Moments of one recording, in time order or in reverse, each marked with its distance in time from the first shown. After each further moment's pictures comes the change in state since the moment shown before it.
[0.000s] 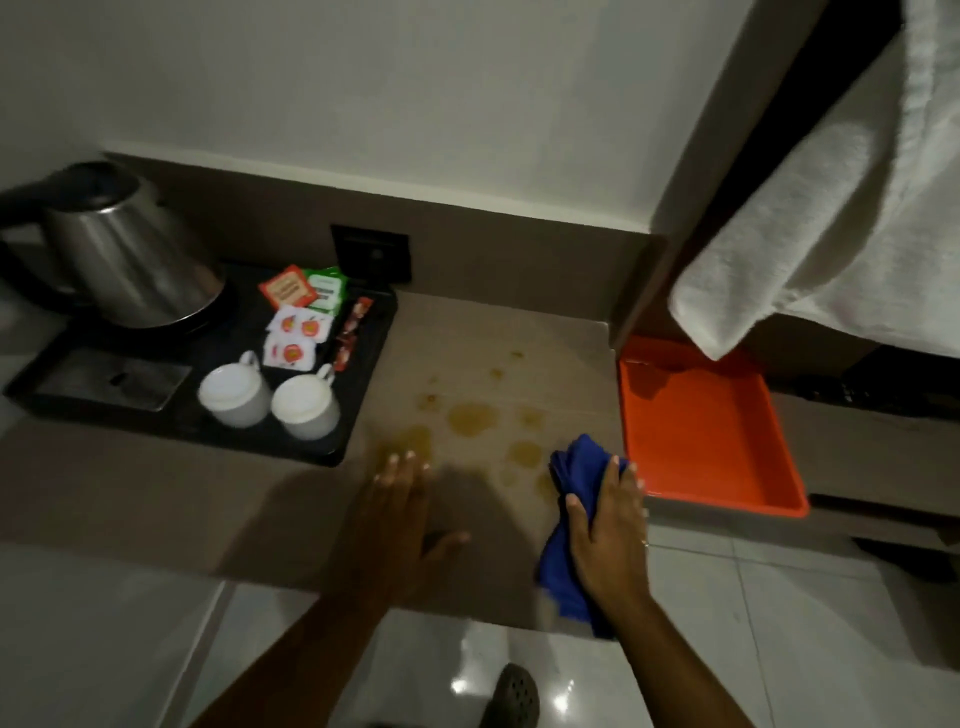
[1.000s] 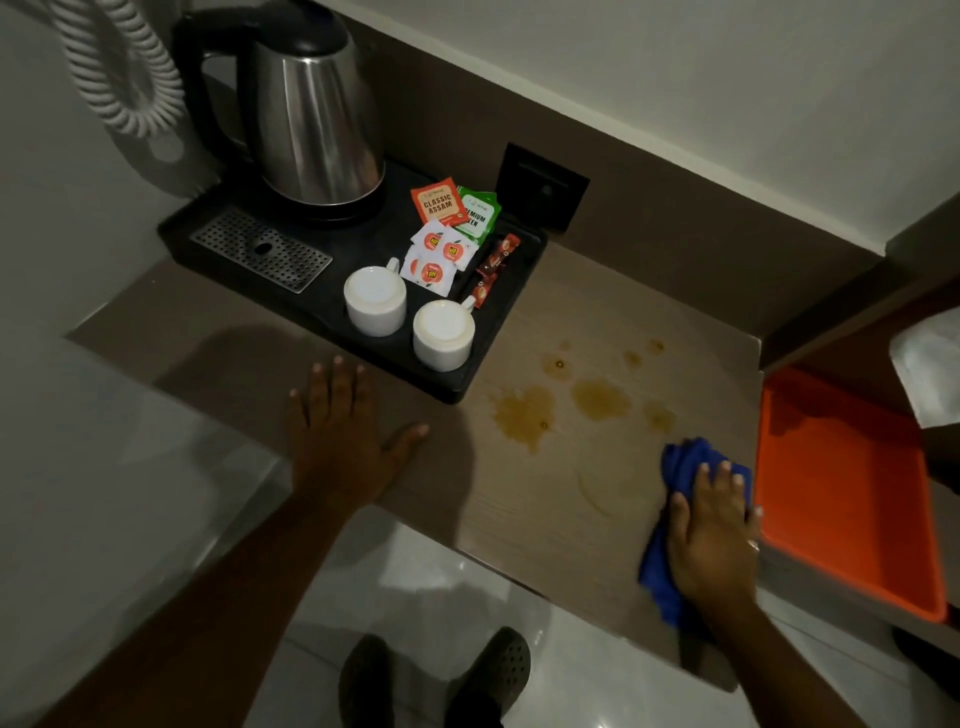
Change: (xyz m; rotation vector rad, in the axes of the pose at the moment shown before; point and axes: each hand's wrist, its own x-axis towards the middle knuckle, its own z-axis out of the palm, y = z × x) left_hand -0.027 -0.151 -0.008 0.108 0.191 -0.555; right_hand 0.032 -0.007 0.016 -0.434 -0.065 -0.150
